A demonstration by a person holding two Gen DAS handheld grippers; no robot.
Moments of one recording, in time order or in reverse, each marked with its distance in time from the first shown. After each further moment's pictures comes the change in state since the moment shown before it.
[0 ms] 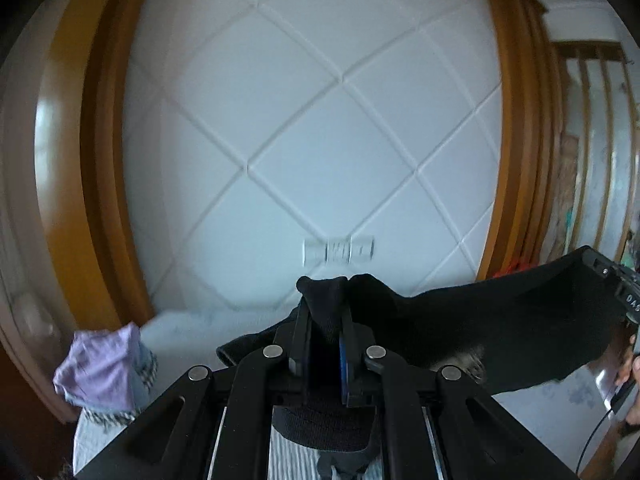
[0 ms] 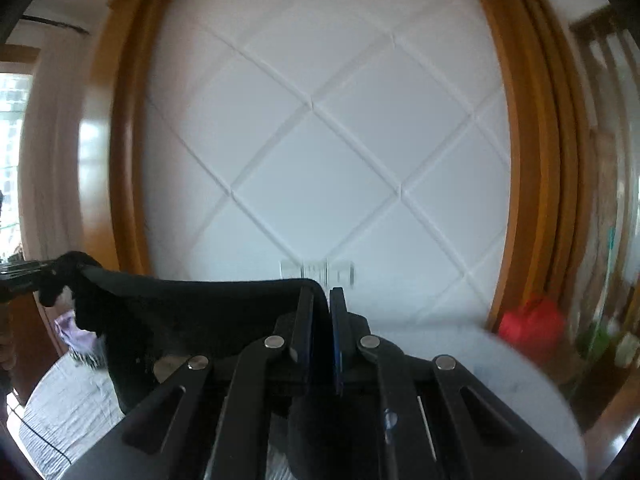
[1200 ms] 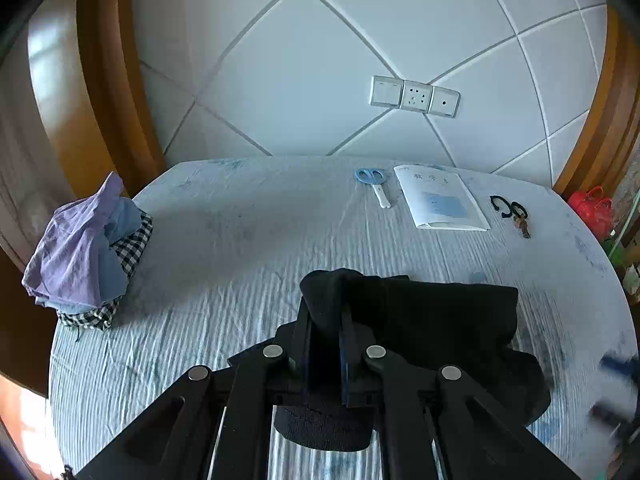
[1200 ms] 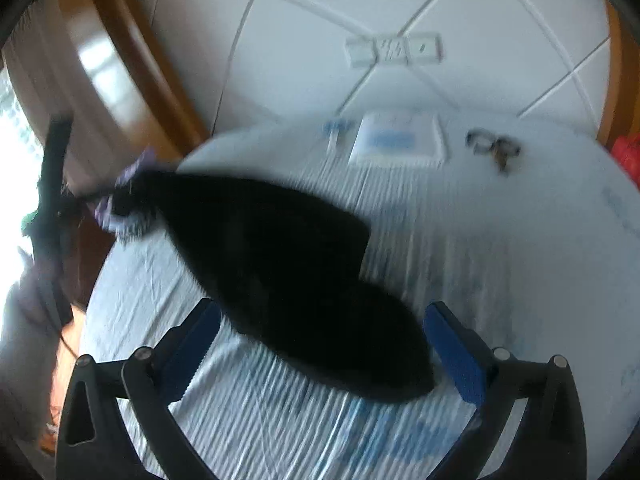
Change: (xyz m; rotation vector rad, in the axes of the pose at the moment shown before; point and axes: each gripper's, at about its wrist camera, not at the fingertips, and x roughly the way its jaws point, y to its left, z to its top) left arm 0.213 0.078 -0.147 -0.113 0.545 0.165; right arm 0.155 0.061 -0.221 0.146 0.756 0.324
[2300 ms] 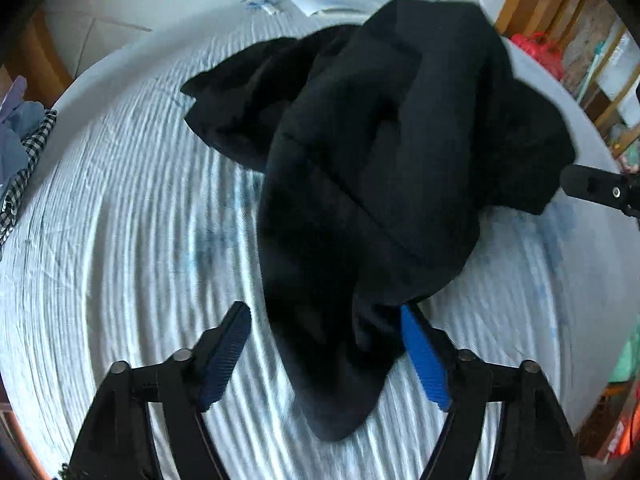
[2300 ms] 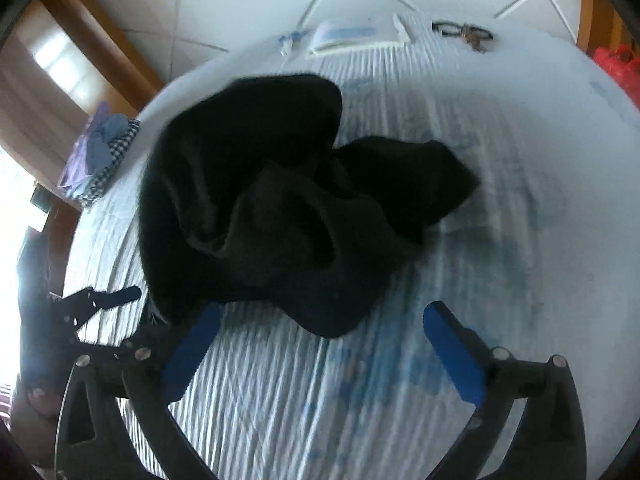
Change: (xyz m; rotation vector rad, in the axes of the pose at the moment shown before) left arm 0.053 -0.076 -0.206 0.202 0.359 -0.155; right arm 0.060 -0.010 -0.078 0.145 0.200 -0.060
